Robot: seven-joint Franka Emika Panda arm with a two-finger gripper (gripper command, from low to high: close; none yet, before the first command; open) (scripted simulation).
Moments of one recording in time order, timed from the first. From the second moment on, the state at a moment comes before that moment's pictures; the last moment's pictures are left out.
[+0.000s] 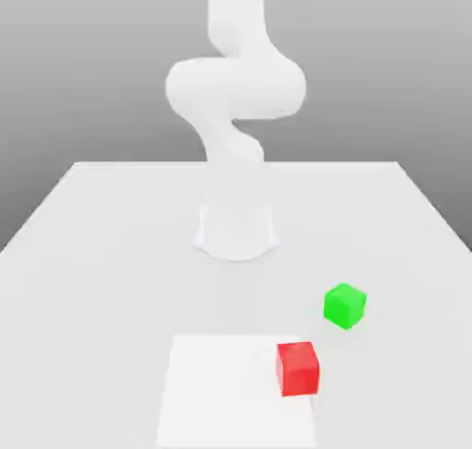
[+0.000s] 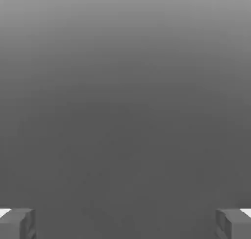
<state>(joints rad) 0.01 -0.71 0.01 -2.34 0.01 2.35 0.80</state>
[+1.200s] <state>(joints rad) 0.13 0.22 0.07 -2.69 -0.06 2.90 0.93</state>
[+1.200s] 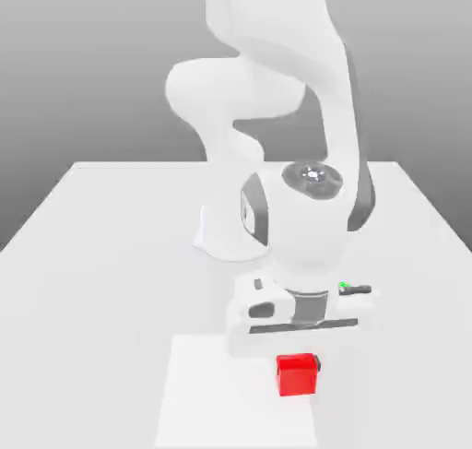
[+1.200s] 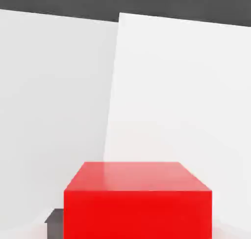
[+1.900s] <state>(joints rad) 0.45 -0.22 0.24 -3.02 0.12 2.80 0.57</state>
